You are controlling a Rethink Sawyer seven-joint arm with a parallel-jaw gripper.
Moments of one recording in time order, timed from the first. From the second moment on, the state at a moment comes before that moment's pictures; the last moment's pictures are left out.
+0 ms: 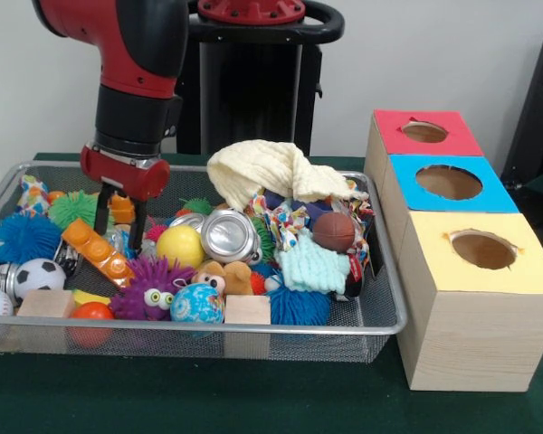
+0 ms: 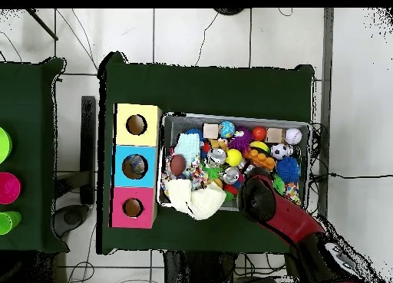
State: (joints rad) arm -0.55 -0.50 -0.05 1.88 0.00 -0.16 1.72
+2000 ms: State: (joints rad) arm -0.58 -0.46 -0.05 1.88 0.00 -0.21 1.72
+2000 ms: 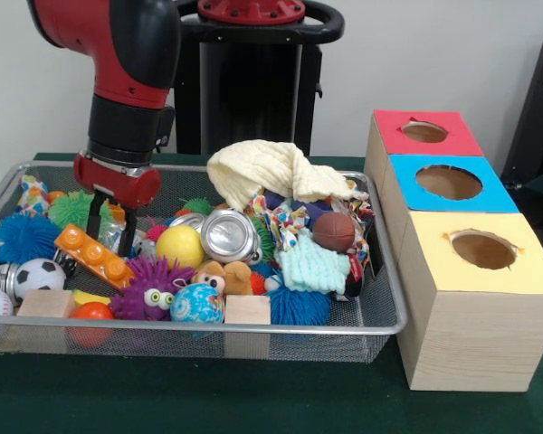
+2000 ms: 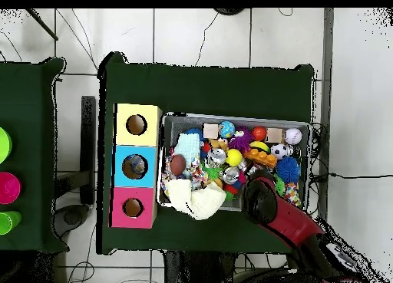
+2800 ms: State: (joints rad) arm -0.58 -0.45 -0.05 1.88 0.00 -0.21 1.72
